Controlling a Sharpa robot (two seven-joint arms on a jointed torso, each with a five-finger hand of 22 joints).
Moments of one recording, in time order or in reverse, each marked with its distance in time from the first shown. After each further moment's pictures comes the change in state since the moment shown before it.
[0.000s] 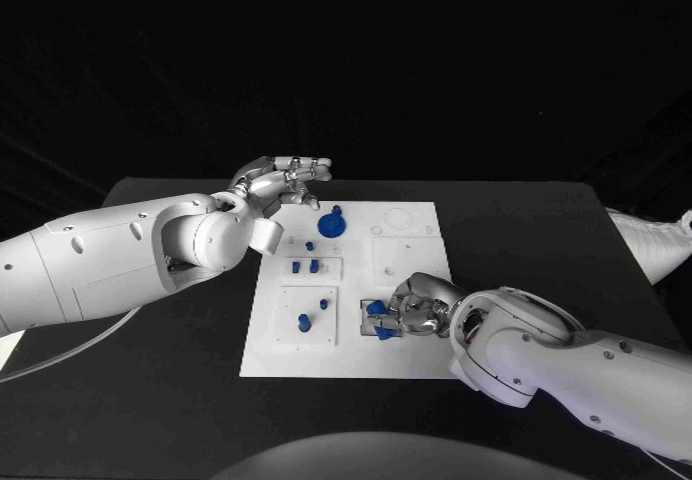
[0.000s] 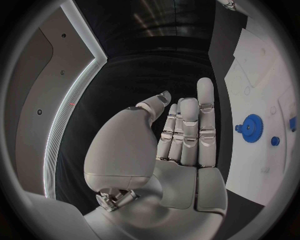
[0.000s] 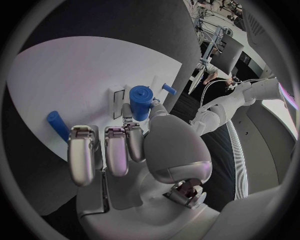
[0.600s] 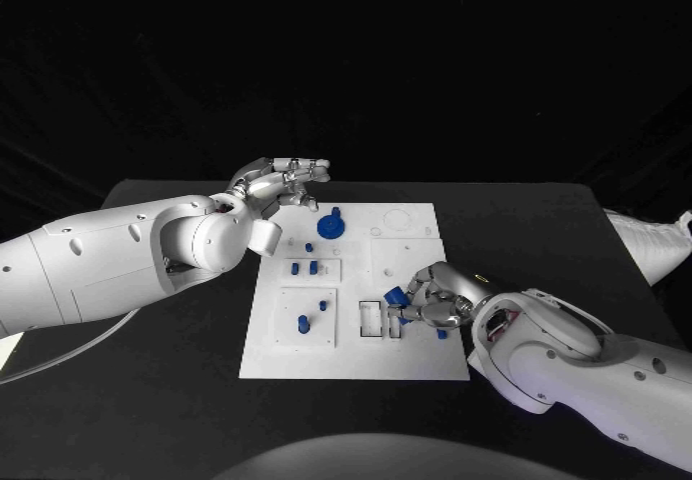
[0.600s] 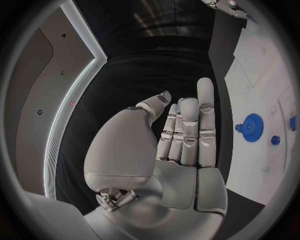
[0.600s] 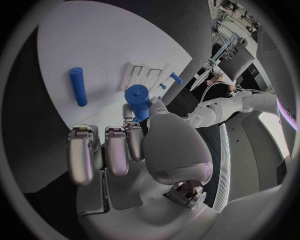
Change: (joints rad) left arm 0.000 -0.002 0.000 -0.001 0.000 -0.001 0.001; left_hand 0.000 0.000 0.000 0.000 0.000 0.000 0.000 0.000 0.000 0.000 0.000 0.000 0.000 0.000 0.000 0.000 0.000 0.000 0.000 0.000 0.000 0.000; right arm -0.004 -0.081 -0.002 0.030 -0.152 -0.092 0.051; right_hand 0.033 -0.033 0.003 -0.014 -0.001 -0.016 -0.016 0.000 -0.001 -0.005 0.003 -0.002 0.000 -0.003 0.010 0.000 0.000 0.000 0.000 0.007 -0.004 0.000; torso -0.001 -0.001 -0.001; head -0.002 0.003
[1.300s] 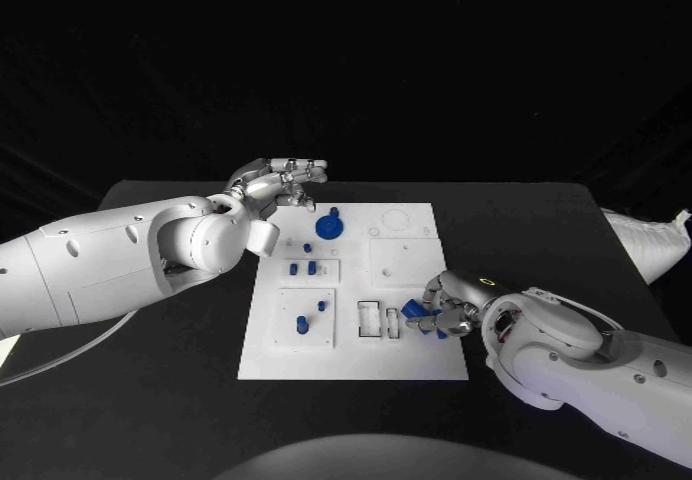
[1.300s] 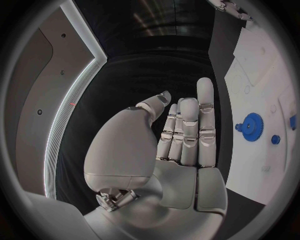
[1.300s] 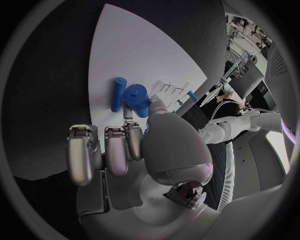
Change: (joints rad) left arm 0.000 0.000 0.000 -0.002 0.000 -0.001 0.001; left_hand 0.000 0.000 0.000 0.000 0.000 0.000 0.000 0.000 0.000 0.000 0.000 0.000 0.000 0.000 0.000 0.000 0.001 0.000 0.004 -0.004 0.000 0.000; right arm -0.001 -0.029 -0.009 -0.031 -0.128 0.116 -0.052; right_hand 0.021 -0.021 -0.022 -0.019 -0.032 -0.012 -0.012 0.000 0.000 -0.007 0.014 0.001 0.000 0.003 0.011 0.000 -0.001 0.000 0.000 0.014 -0.004 0.000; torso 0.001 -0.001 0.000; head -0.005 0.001
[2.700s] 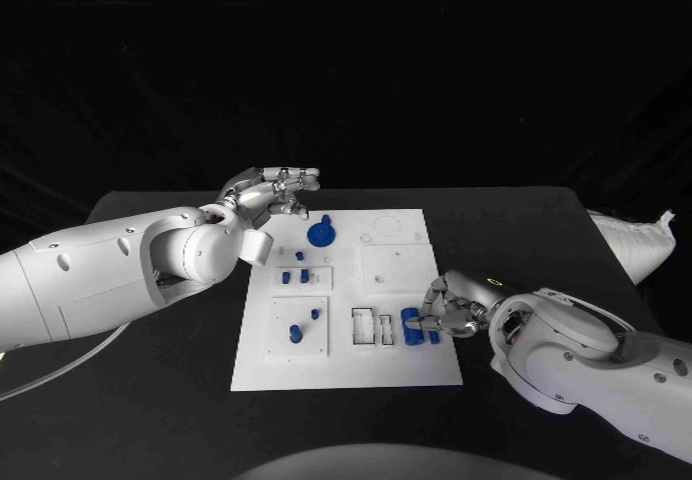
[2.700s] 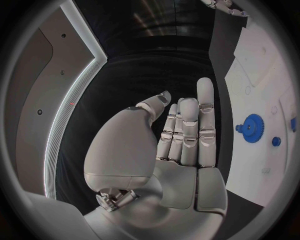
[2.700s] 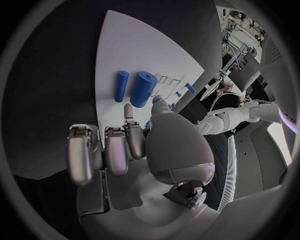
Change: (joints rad) left arm 0.000 0.011 0.000 -0.009 0.000 -0.001 0.002; left_hand 0.000 0.000 0.000 0.000 0.000 0.000 0.000 0.000 0.000 0.007 0.000 -0.007 -0.001 0.004 -0.004 0.000 0.003 0.000 0.000 0.000 0.004 0.000; right arm 0.025 -0.062 0.001 0.052 0.056 -0.023 0.003; right_hand -0.082 -0.082 -0.042 0.032 -0.022 -0.022 0.011 -0.063 -0.032 -0.008 0.014 0.002 -0.005 -0.002 0.009 -0.004 0.000 0.000 0.000 0.000 -0.011 0.000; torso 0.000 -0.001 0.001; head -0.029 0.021
